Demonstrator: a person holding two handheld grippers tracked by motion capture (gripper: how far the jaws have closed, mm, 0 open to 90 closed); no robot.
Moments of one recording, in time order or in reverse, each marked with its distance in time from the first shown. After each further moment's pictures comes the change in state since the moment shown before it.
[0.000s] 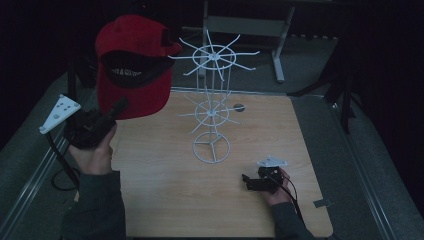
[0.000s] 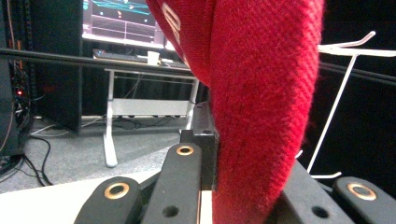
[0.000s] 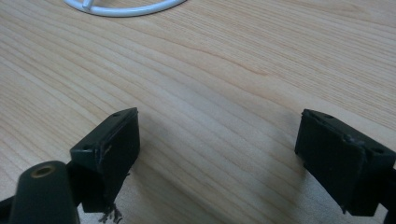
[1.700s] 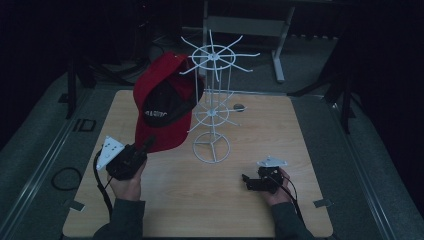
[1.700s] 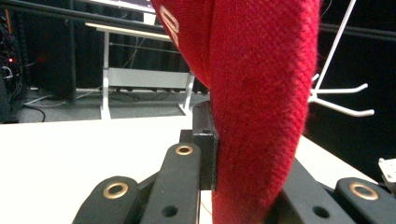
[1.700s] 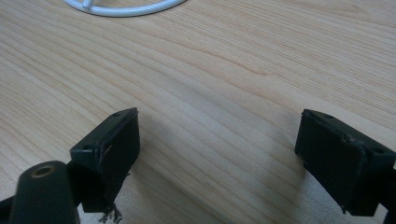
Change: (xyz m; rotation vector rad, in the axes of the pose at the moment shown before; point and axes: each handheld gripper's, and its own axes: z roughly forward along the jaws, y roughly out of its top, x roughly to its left) left arm -0.022 -0.123 0.020 0.083 0.009 0.000; right arm 0.000 0.000 0.000 -0.004 -0.001 -0.004
